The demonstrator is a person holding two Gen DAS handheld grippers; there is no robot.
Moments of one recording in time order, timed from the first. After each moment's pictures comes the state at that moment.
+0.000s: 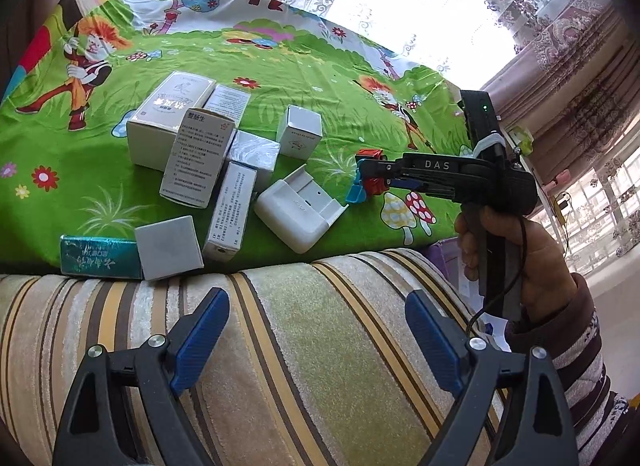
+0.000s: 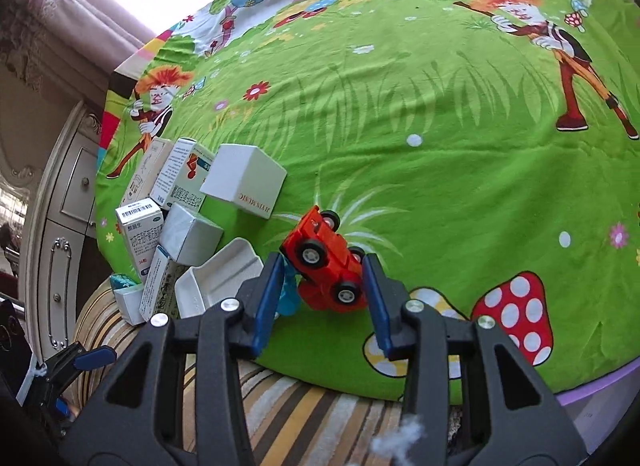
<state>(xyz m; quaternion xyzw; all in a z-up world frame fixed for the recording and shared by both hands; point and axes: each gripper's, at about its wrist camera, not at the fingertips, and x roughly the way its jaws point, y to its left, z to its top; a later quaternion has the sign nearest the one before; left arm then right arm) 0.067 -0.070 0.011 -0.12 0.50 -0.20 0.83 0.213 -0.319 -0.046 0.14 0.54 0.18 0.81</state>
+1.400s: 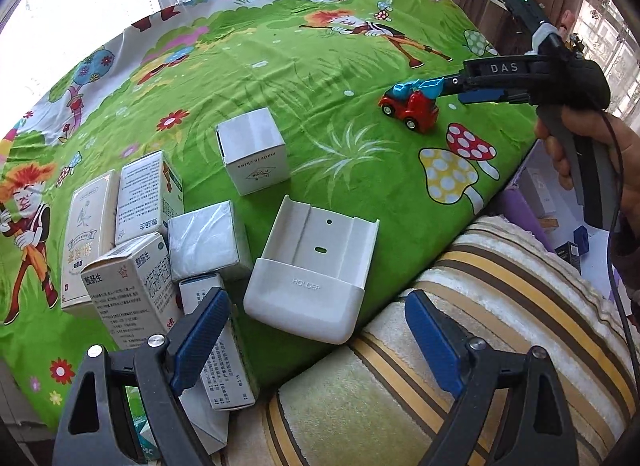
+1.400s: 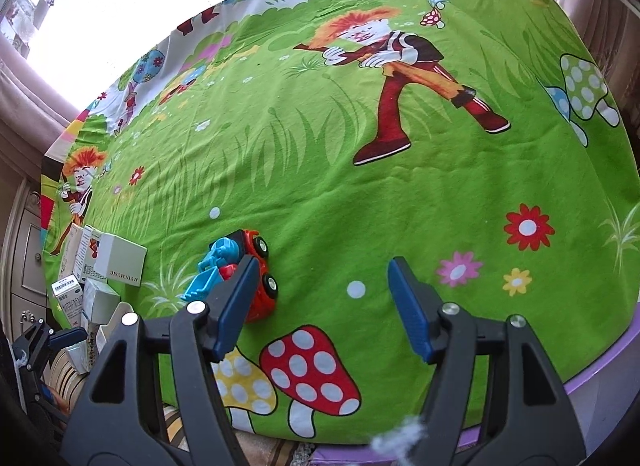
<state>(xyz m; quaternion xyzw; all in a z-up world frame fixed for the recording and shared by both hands) 0.148 -0.146 -0.029 0.16 0.53 -0.23 0.80 0.224 -0.426 -0.052 0.16 0.50 0.04 0.85</state>
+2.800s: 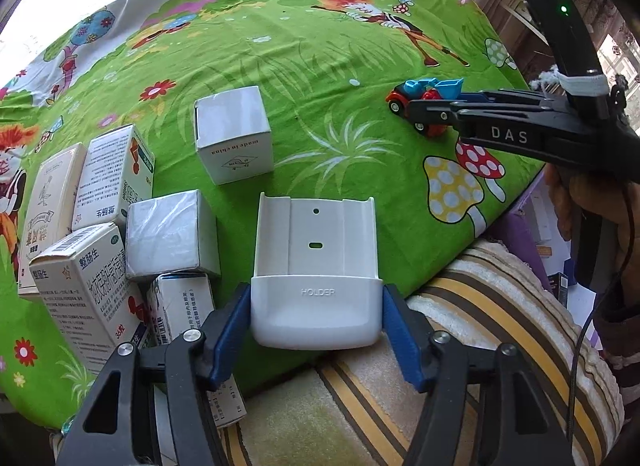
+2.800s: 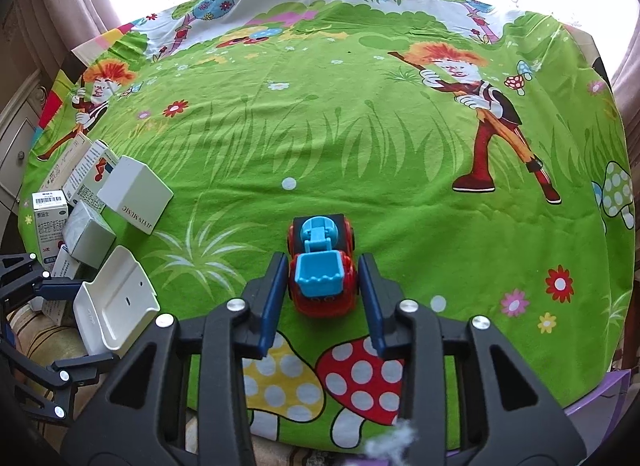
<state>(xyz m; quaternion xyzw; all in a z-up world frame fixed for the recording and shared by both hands) 0.163 -0.155 -0.046 0.09 0.57 -0.22 0.79 0.220 -0.346 -0.048 0.00 0.48 0.10 0.87</state>
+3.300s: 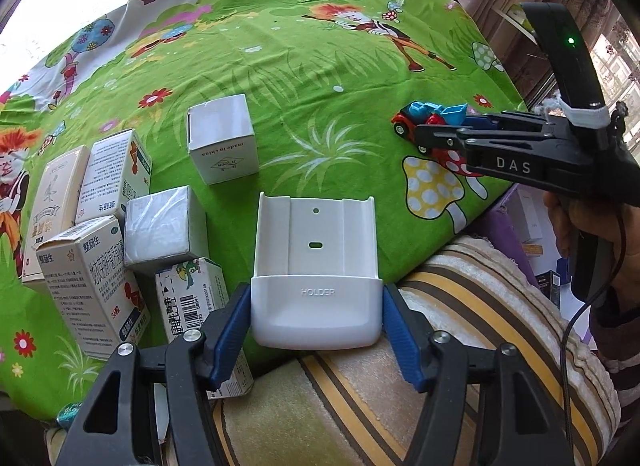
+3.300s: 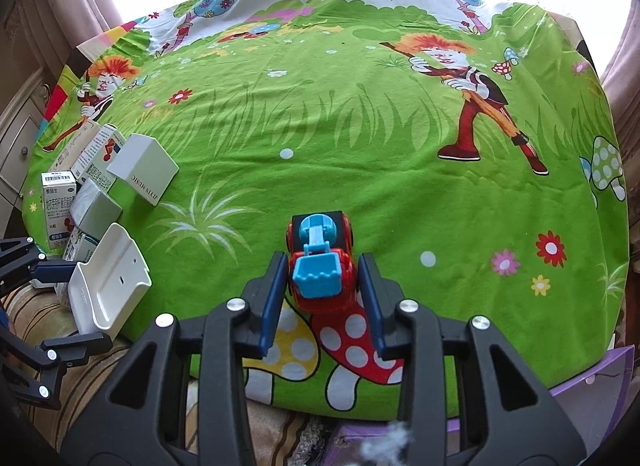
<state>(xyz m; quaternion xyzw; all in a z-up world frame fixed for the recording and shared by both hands) 0.148 -0.160 -0.036 0.09 0.56 -0.23 0.79 0.193 -0.355 -0.048 0.00 0.49 0.10 0.87</state>
